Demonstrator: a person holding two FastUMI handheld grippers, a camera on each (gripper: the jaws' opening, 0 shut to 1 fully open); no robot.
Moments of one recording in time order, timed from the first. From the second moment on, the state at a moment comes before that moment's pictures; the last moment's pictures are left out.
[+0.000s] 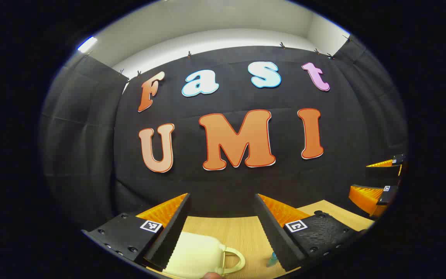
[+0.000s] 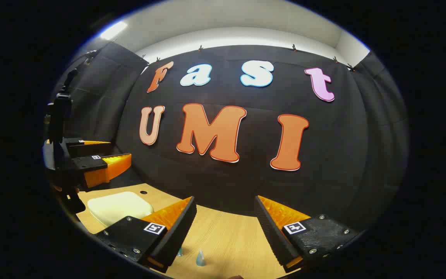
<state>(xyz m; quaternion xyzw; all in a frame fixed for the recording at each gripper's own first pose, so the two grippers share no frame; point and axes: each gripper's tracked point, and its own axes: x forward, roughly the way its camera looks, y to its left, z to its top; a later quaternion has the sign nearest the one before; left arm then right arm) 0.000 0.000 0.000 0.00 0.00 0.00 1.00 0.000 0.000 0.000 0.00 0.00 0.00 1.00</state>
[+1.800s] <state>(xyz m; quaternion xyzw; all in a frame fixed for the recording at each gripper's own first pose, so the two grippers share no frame) 0.005 -0.066 -0.295 0.42 0.18 -0.24 0.85 0.004 -0.048 -0.024 -0.02 0.03 -0.13 0.99</state>
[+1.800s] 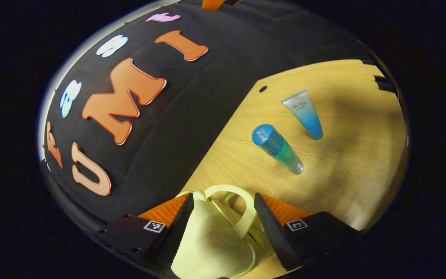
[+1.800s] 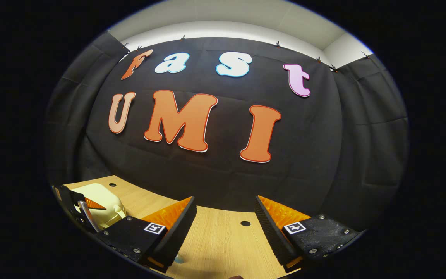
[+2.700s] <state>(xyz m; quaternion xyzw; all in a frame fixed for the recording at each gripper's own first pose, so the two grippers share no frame) 0.004 -0.059 -0.337 0.55 0.21 -0.24 0.77 0.002 -0.049 -0.022 -0.04 0.03 -0.13 0.99</state>
